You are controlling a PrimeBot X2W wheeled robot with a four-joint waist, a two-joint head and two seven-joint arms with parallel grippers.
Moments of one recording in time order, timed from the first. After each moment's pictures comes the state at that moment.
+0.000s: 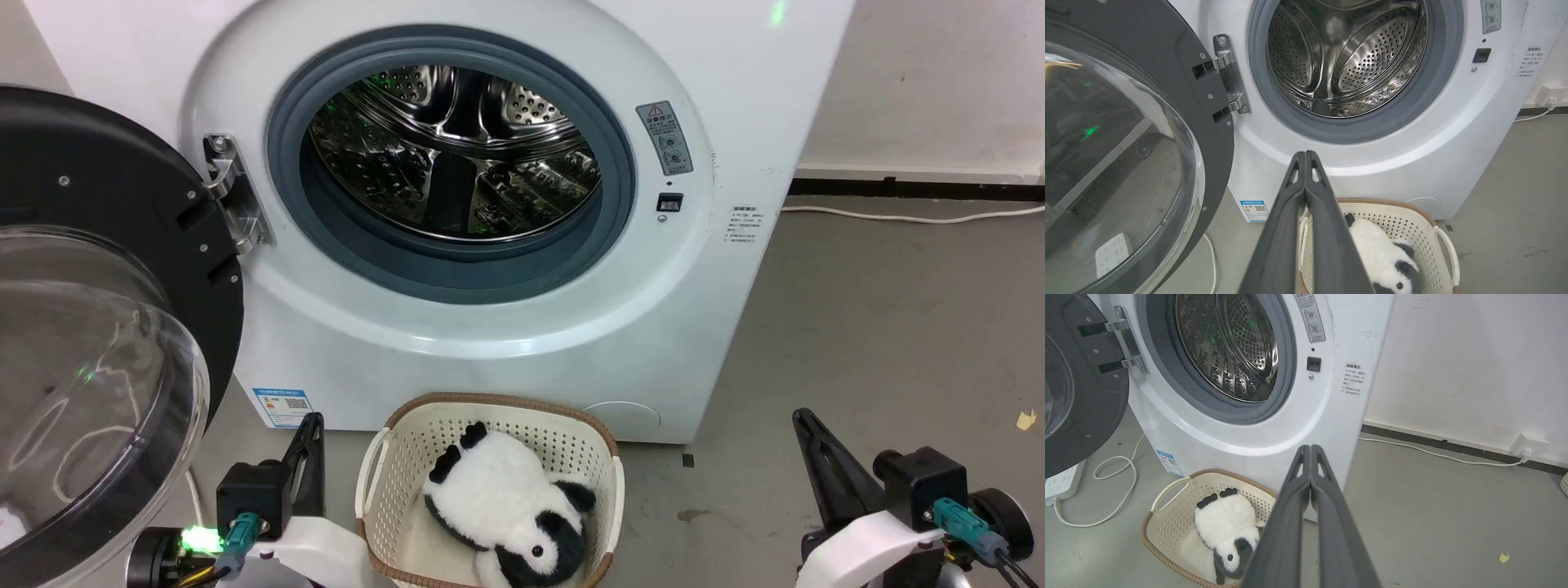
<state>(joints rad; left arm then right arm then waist) 0.02 0.05 0.00 0.00 0.00 0.00 0.00 0.01 -0.05 0.00 0.00 0.01 0.13 0.00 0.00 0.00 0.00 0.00</state>
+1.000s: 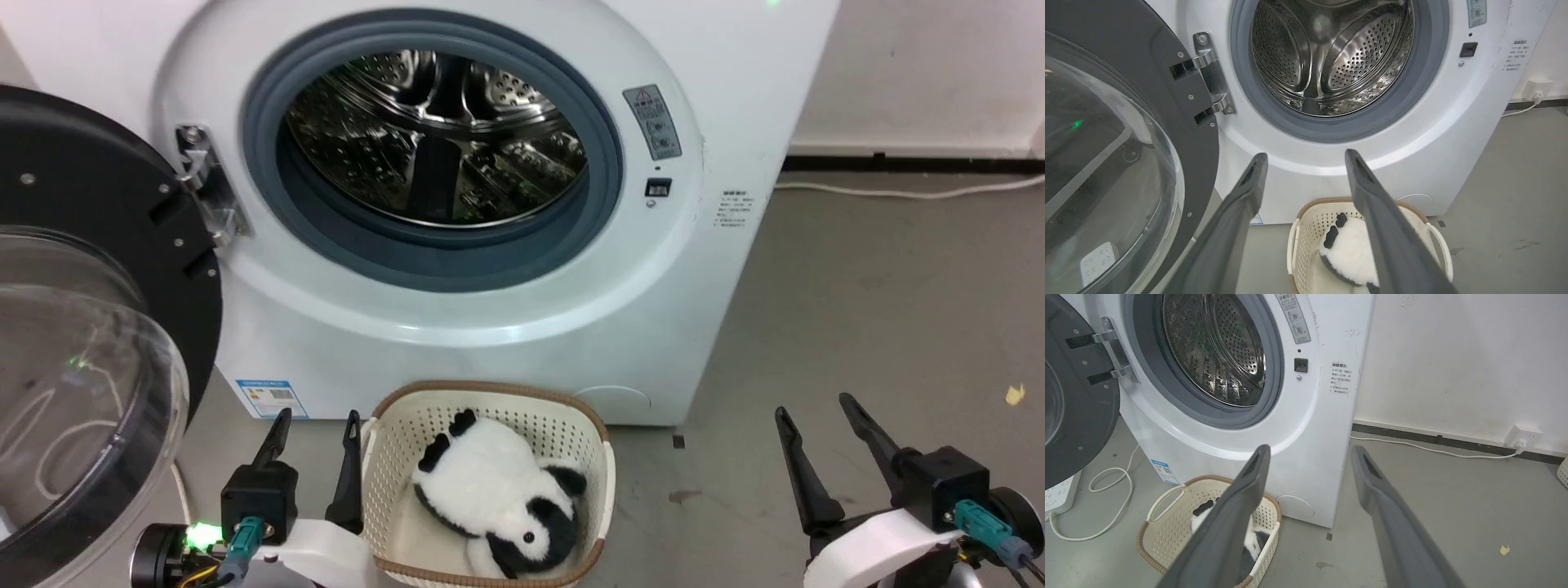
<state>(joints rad) 0.02 0.06 -0.02 0.00 0.00 -0.01 -0.03 0.01 -0.05 -0.01 -0.01 0.04 0.13 -0.03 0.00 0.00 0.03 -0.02</state>
